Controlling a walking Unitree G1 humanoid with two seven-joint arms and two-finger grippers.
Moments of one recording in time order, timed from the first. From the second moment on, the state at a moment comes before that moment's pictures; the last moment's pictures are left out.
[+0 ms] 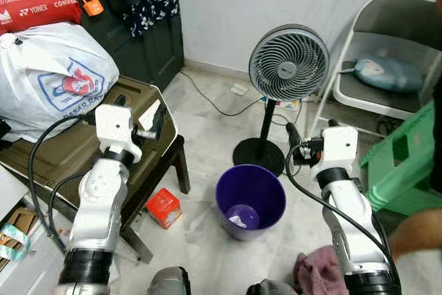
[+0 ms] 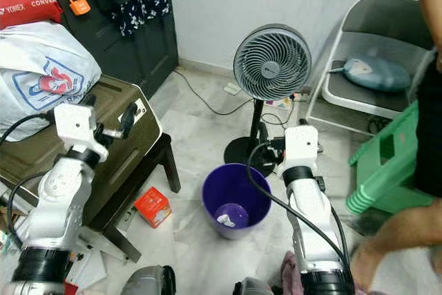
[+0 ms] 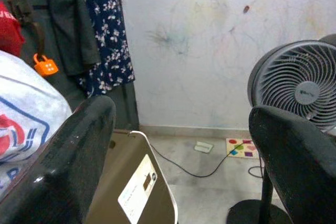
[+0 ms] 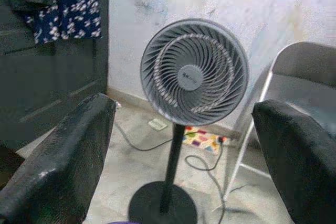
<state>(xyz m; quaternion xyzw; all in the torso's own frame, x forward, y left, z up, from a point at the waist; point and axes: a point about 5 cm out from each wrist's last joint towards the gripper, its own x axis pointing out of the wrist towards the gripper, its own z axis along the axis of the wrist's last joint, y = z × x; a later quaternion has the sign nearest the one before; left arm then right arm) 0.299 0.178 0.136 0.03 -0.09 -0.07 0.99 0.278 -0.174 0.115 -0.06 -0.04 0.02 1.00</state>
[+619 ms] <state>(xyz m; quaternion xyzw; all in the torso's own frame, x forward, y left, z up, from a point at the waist) 0.295 0.184 0.129 0.03 -0.08 -0.06 0.99 0.295 -0.161 0.129 -0.08 -0.06 0.03 0.99</state>
